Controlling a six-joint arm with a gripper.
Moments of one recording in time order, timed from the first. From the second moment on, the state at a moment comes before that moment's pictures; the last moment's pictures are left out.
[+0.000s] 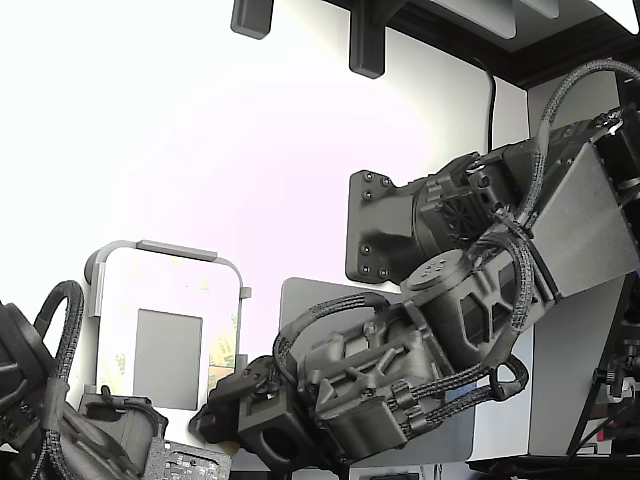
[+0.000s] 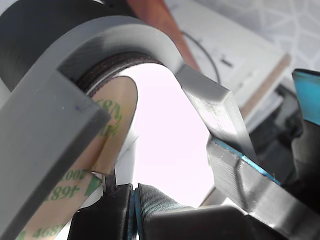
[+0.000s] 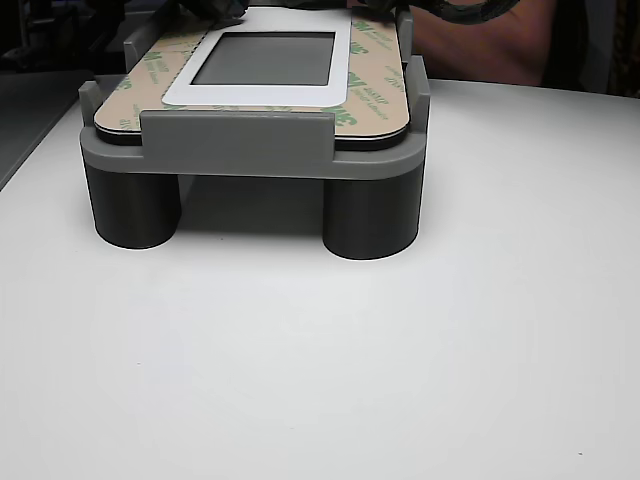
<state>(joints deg) 38.9 100.4 124.6 25.0 3.3 -104.2</state>
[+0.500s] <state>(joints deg) 38.4 101.6 125.6 25.7 3.1 -104.9</state>
